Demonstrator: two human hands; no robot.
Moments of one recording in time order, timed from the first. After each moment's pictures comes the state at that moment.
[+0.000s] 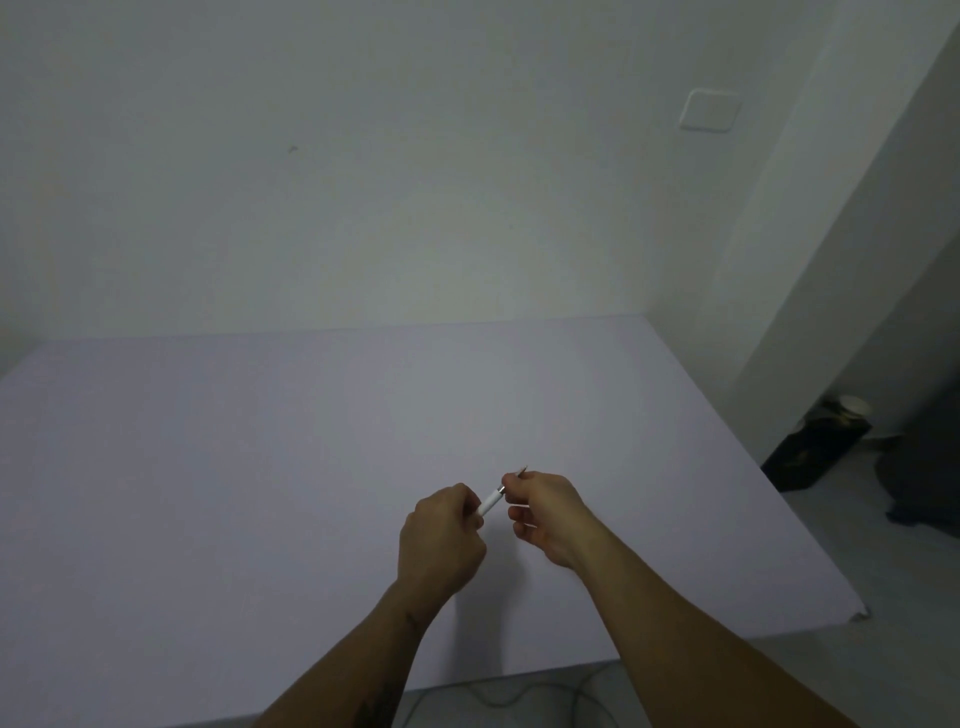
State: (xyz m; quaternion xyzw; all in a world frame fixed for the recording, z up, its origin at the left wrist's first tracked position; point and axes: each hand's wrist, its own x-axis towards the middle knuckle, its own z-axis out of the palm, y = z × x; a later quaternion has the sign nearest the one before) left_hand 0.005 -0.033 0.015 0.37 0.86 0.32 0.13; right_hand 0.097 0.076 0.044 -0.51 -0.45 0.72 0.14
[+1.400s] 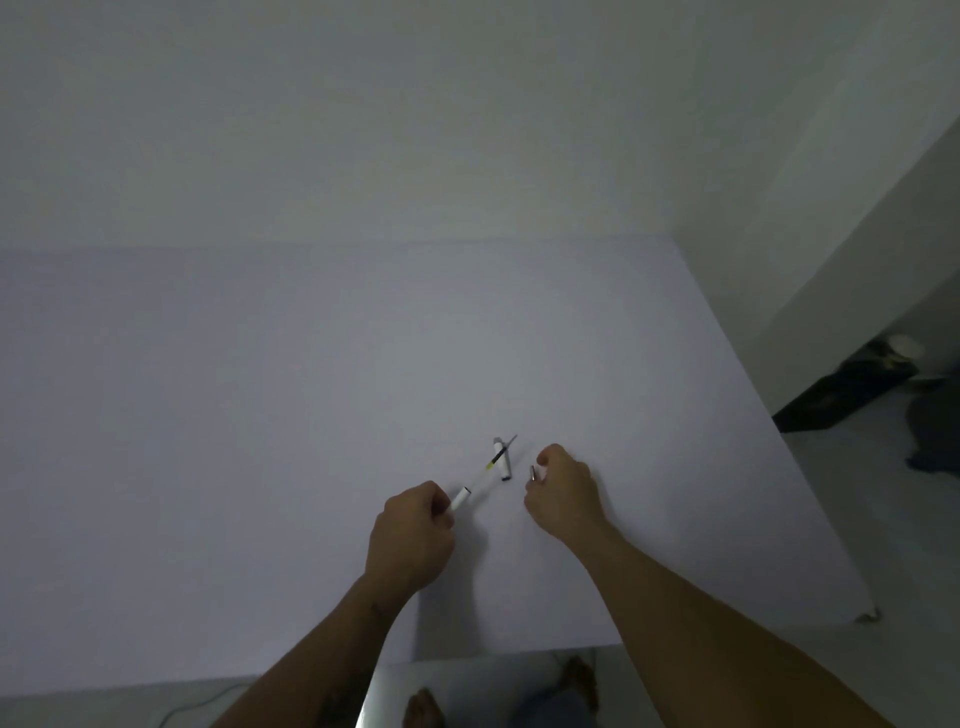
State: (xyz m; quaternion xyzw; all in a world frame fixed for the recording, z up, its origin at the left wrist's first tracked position) left_hand 0.012 -0.003 -0.044 0.29 0.89 0.26 0.25; right_hand 0.129 0.157 -0.064 -0.53 -0.78 0.35 0.03
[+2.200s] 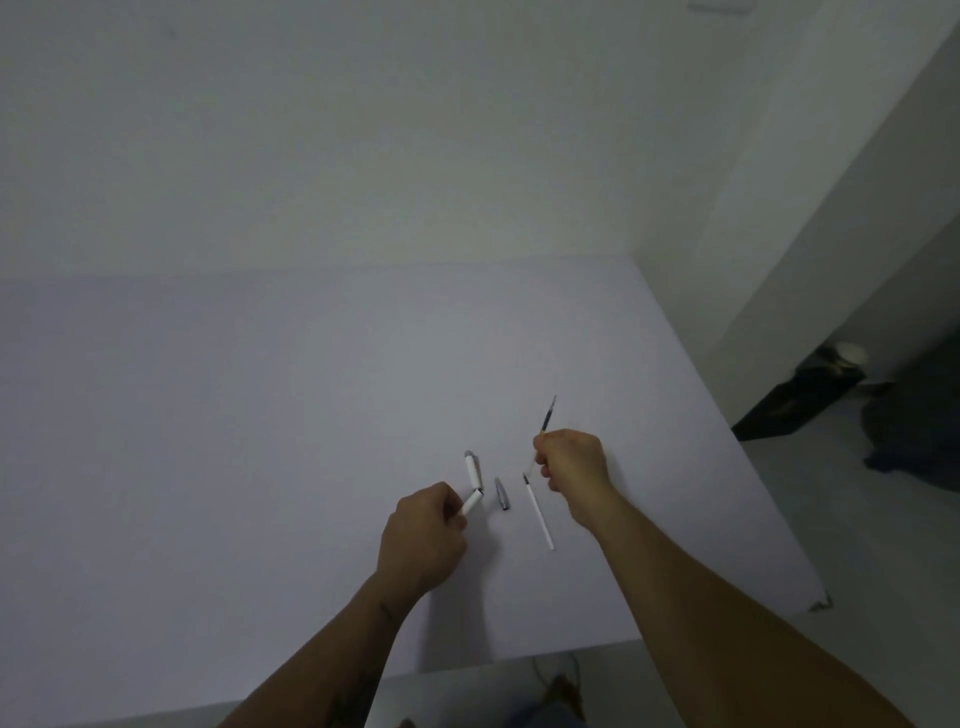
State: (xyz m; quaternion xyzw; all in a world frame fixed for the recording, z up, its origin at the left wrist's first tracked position) left_hand 0.038 0.029 -0.037 0.34 0.87 0.27 0.25; right_hand 0.145 0.196 -0.015 -0.58 -0.53 0.59 0.19
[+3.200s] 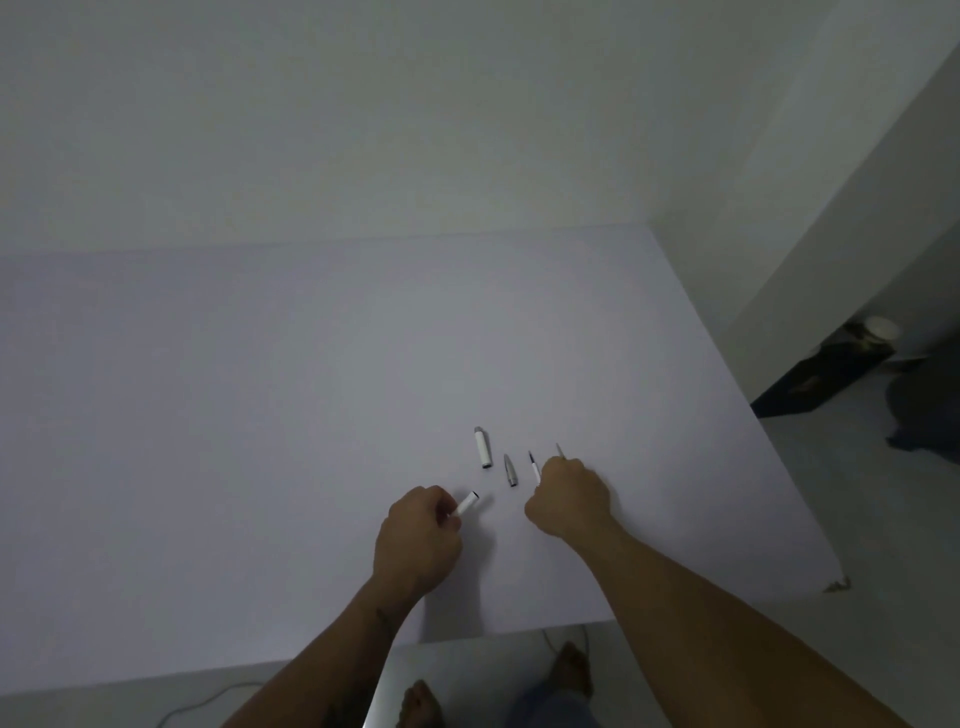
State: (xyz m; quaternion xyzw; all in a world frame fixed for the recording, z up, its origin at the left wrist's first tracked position) left_hand 0.044 0.004 -0.047 0.31 0.88 0.26 0.24; right_hand 0.157 0.159 -0.052 -0.52 -0.82 0.21 -0.12
